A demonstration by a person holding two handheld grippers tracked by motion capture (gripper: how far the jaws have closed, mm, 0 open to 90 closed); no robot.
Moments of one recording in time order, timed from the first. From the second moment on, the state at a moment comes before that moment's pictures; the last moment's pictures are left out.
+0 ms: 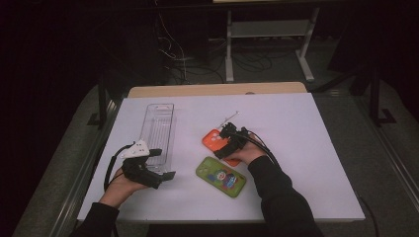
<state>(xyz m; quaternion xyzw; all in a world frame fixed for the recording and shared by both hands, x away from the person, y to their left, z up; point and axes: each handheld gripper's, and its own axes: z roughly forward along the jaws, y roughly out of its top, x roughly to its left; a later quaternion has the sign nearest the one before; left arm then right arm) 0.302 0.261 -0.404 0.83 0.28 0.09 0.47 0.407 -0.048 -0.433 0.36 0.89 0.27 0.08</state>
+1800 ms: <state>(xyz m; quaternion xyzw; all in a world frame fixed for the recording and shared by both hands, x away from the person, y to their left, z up) 0.303 0.260 -0.403 0.83 0.29 0.09 0.47 0.393 -0.124 -0.389 0.39 0.88 0.28 0.07</state>
